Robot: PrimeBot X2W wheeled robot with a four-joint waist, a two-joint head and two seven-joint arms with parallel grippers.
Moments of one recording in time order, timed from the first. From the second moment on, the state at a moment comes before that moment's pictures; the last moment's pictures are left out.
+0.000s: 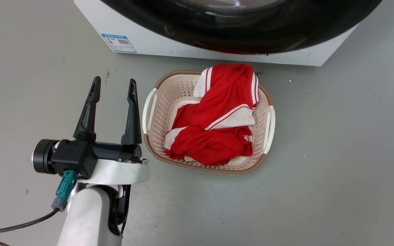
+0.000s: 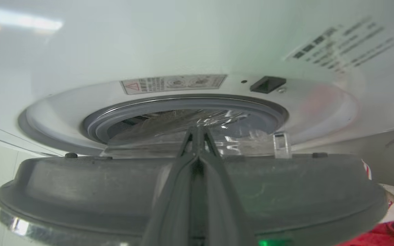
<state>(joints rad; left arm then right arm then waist) -0.28 0.05 -0.10 -0.04 -0.10 -0.01 -0.26 -1.50 -0.34 0.29 1.24 1.58 0.13 0.56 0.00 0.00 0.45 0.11</state>
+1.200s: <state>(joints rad) -0.10 0.05 -0.11 0.04 -0.10 0.00 -0.26 -0.81 -0.13 0.36 0.79 1.67 0.13 0.84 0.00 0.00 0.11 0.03</state>
